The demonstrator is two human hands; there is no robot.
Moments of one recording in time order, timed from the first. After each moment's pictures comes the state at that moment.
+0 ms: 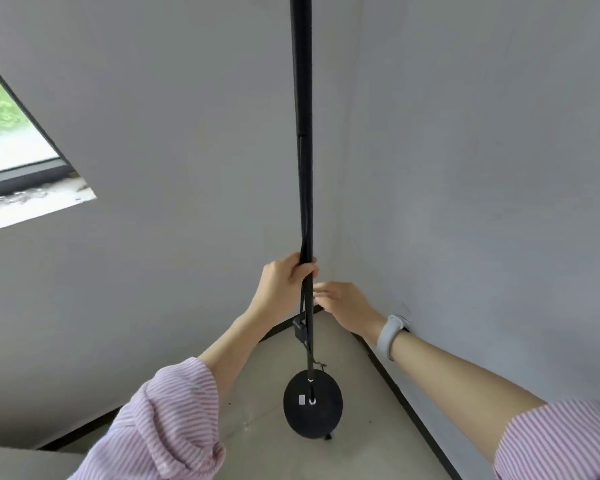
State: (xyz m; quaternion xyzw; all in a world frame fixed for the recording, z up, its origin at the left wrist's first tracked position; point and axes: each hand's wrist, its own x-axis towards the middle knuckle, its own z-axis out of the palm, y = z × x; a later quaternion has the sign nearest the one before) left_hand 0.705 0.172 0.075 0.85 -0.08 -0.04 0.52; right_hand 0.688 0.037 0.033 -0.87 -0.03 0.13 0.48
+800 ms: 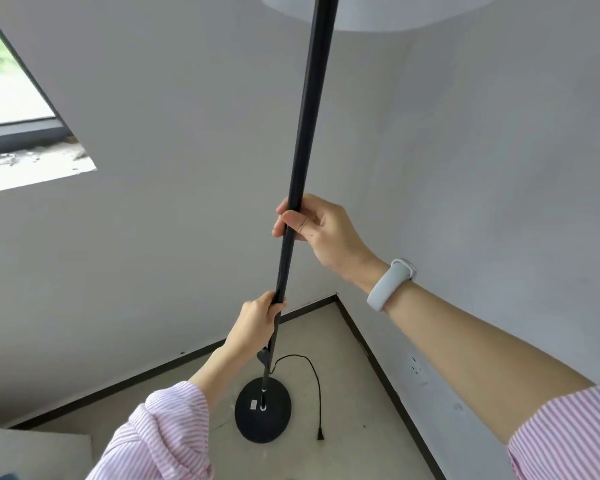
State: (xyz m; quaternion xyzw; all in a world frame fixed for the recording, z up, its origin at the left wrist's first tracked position) left_hand 0.735 0.247 -0.042 0.89 -0.01 -0.10 0.44; right_hand 0.767 0.106 0.113 -0.75 -0.15 0.04 0.64
